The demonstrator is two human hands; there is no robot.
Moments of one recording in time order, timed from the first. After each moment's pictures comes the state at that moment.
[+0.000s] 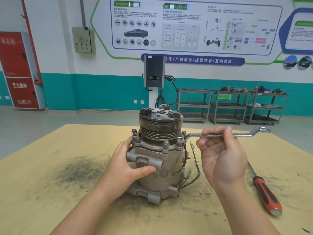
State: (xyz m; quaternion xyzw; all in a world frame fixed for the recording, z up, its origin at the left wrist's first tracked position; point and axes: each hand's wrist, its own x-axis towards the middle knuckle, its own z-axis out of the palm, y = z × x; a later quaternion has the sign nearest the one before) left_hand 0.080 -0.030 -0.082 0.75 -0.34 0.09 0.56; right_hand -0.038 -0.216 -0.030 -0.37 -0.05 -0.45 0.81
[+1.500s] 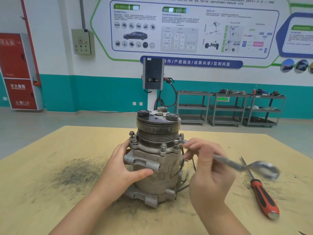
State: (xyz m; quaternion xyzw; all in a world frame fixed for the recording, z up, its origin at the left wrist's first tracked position) left_hand 0.083 -0.031 -0.085 0.75 -0.33 0.10 0.56; right_hand -0.036 -0.181 -0.052 -0.56 -0.16 -0.64 0.49
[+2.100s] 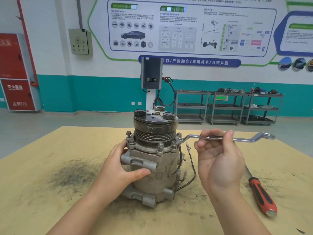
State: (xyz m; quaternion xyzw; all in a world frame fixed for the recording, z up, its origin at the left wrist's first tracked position) left_hand 0.082 -0.031 -0.085 0.75 -0.33 0.10 0.57; right_hand -0.042 -0.206 -0.027 -0.37 -0.05 -0.49 0.79
